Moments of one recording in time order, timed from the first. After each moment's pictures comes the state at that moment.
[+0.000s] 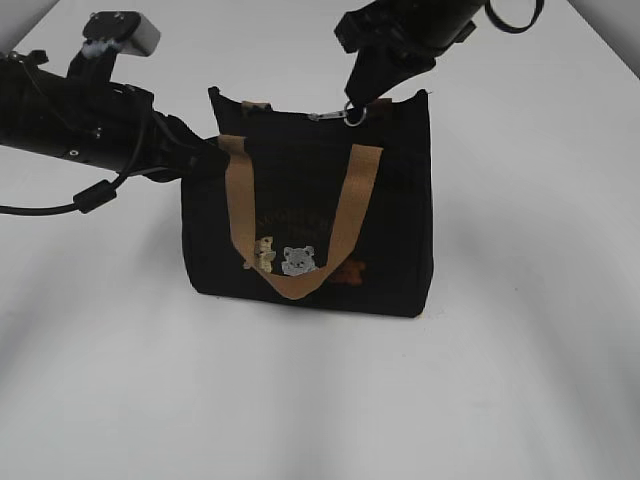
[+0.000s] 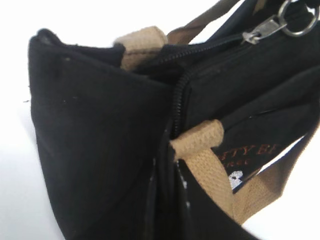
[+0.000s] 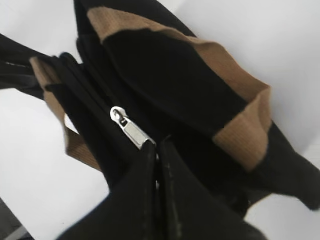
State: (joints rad) left arm -0.27 1.70 -1.01 -1.27 0.53 1.51; right arm 0.35 1.98 -1.79 0.50 1.05 -0.43
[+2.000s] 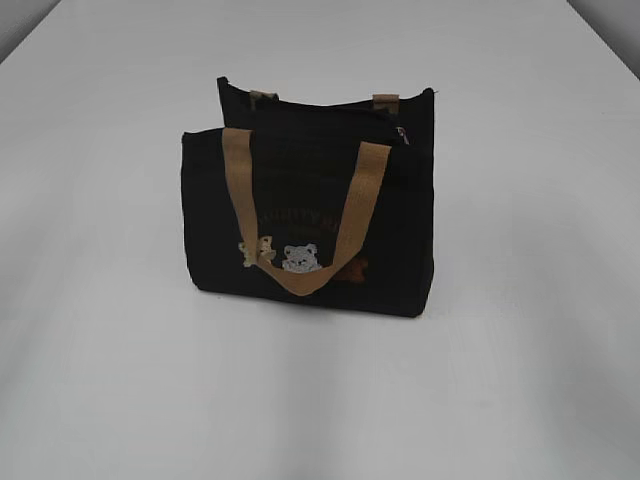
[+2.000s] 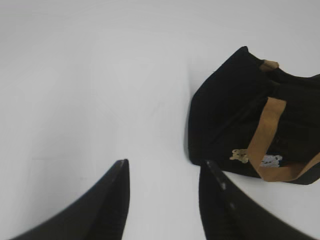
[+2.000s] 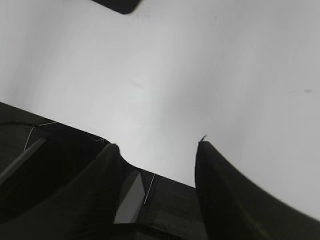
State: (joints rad) left arm -0.09 0.75 -0.92 -0.16 0.87 0.03; right arm 0.35 1.02 -0.98 0.08 1.22 0.01
